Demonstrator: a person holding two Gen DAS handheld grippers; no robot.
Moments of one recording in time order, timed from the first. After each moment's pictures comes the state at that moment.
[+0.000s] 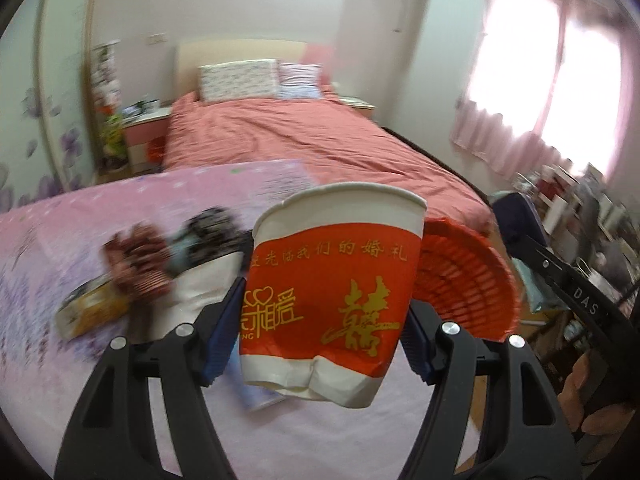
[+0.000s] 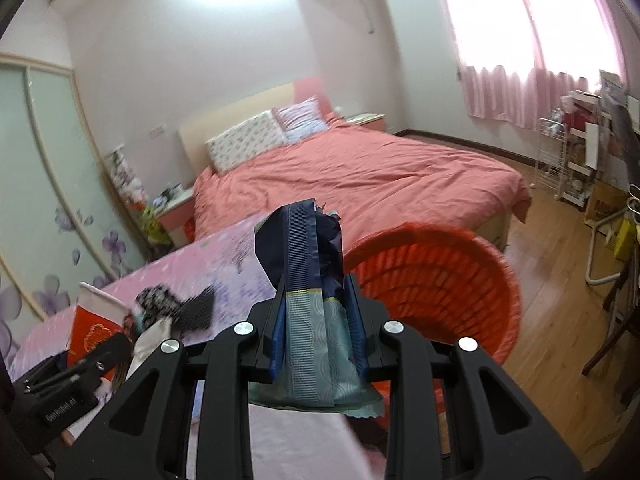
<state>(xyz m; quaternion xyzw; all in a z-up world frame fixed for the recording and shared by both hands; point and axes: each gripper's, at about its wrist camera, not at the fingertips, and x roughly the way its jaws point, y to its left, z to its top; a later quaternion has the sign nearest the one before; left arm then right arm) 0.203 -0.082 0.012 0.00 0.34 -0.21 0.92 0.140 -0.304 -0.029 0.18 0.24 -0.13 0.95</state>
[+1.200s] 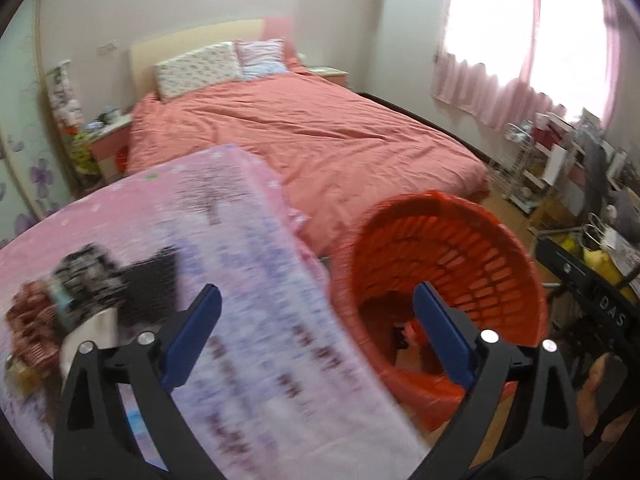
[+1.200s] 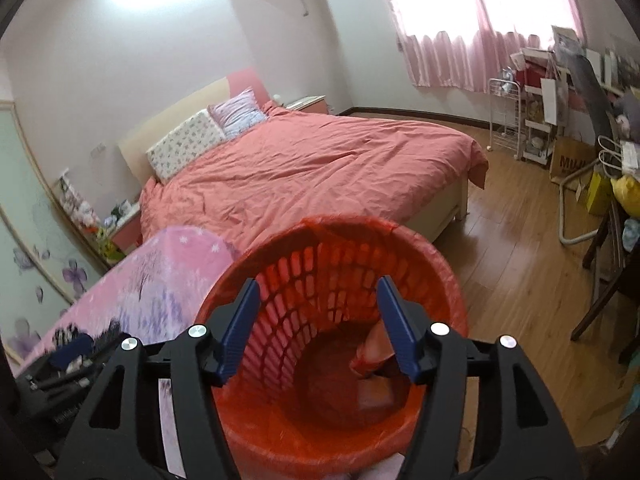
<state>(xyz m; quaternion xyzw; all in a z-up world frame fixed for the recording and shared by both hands) 0.271 -0.173 -0.044 0.07 0.37 -0.22 0.90 0.153 -0.371 -0.073 0.22 0.27 -0.18 0.92</state>
